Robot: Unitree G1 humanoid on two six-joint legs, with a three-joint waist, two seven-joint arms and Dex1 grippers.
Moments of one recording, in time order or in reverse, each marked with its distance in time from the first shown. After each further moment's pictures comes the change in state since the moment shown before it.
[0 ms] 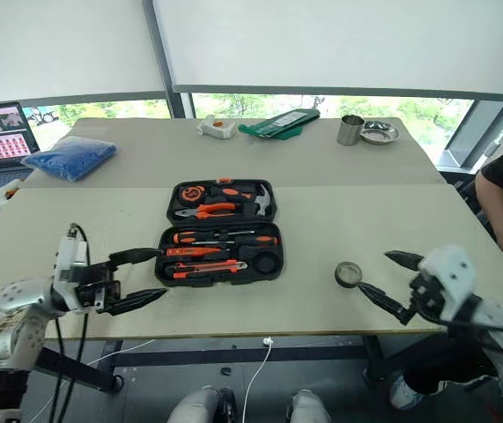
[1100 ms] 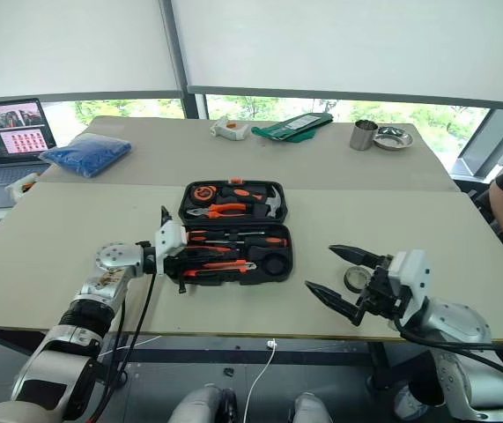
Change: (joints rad) left arm -0.472 -0.204 -0.201 0.697 0.349 -0.390 0.046; right arm 0.054 0.333 -0.062 -0.032 0.116 -0.368 0.087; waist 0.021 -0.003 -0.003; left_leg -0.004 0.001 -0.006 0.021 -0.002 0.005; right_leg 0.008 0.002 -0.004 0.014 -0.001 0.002
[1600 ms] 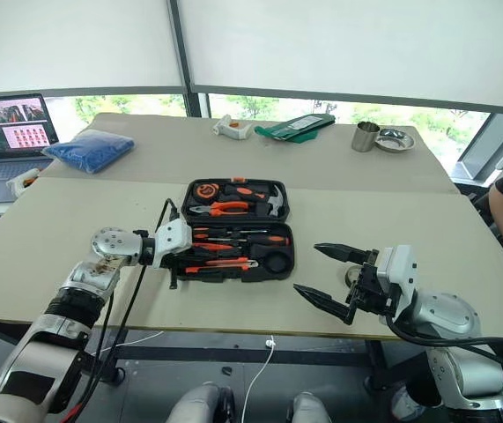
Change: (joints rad) left arm -0.049 0.055 -0.181 -0.060 0.244 0.085 0.099; right arm -0.088 0.009 0.123 -0.007 0.002 0.015 0.041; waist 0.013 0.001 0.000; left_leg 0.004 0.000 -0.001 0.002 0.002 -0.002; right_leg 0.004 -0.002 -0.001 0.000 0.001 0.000
